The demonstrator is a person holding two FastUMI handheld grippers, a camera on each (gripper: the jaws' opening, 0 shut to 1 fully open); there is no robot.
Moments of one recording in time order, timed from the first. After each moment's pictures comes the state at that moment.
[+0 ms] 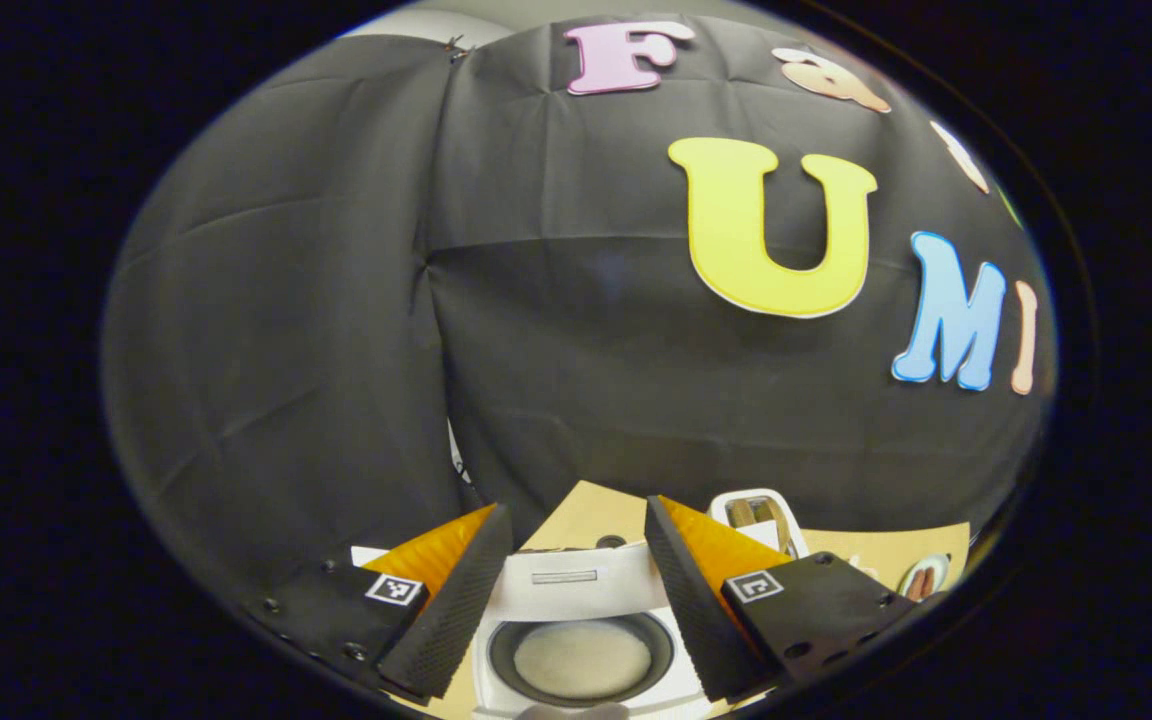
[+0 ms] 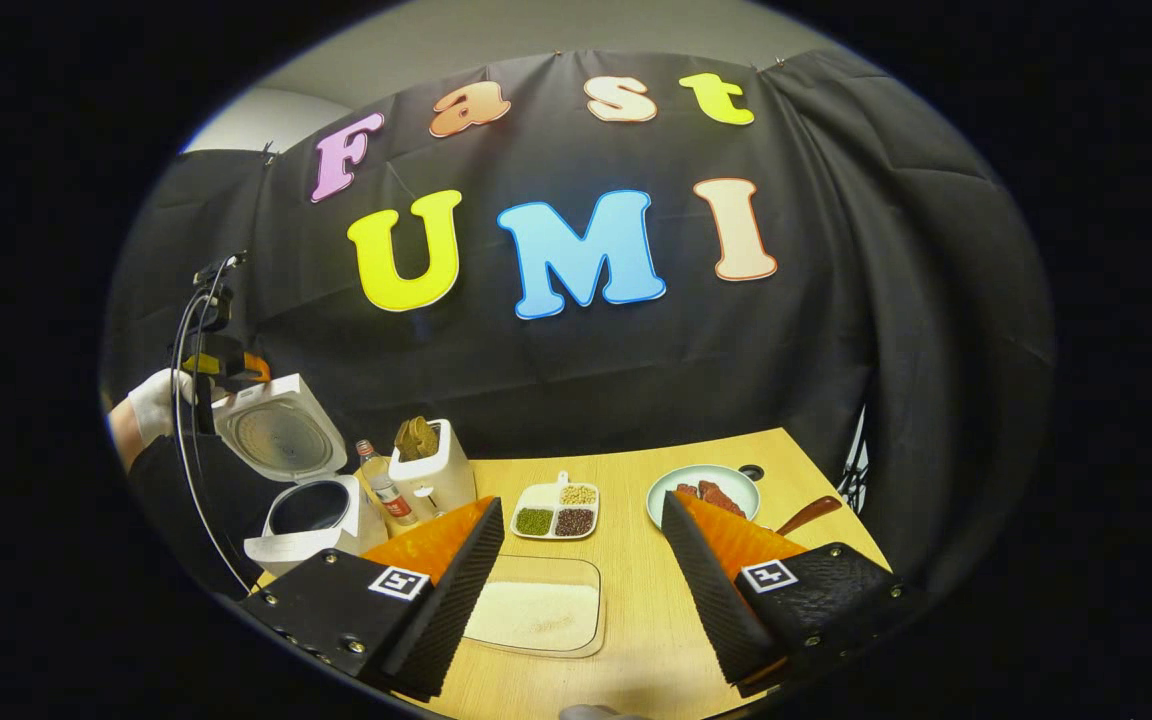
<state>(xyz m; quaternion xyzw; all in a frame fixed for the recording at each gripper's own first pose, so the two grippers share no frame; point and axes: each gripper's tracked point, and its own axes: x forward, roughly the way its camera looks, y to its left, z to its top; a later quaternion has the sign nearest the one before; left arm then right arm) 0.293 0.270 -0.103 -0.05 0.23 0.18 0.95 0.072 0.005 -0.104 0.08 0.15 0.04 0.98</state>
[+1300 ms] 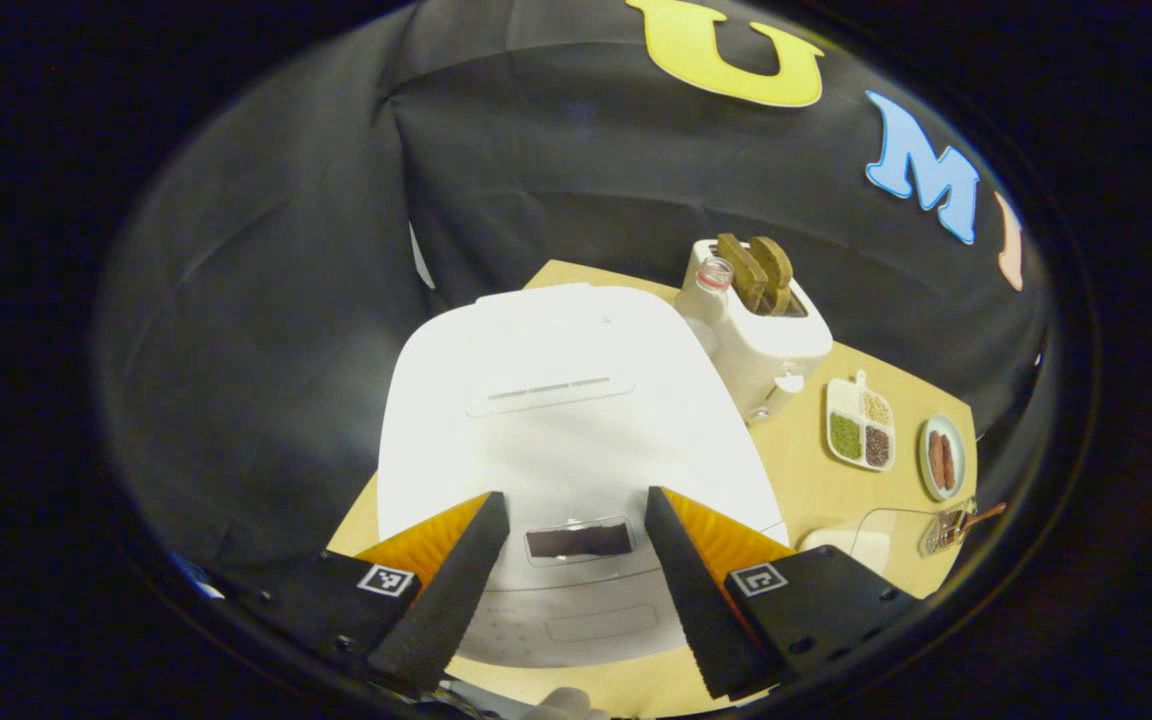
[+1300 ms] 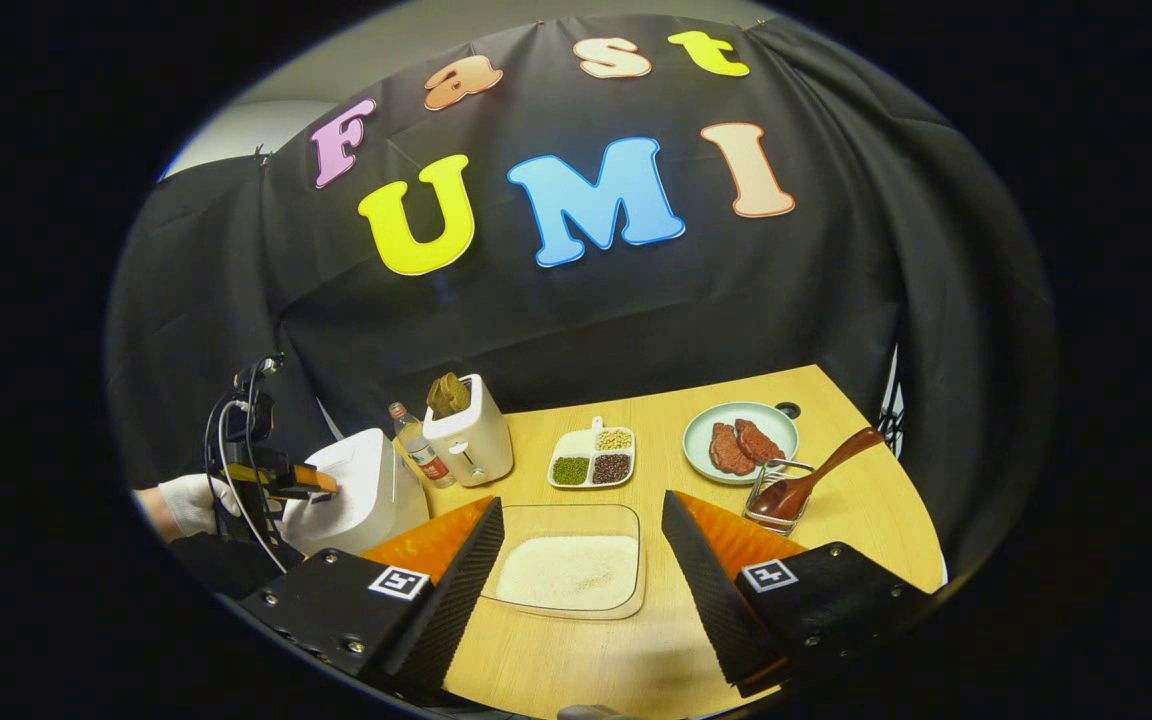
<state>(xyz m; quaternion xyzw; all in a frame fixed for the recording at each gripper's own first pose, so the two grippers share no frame) 0.153 0.189 -0.305 -0.09 0.45 0.12 0.88 0.048 0.032 -0.139 0.12 0.22 0.09 0.96</state>
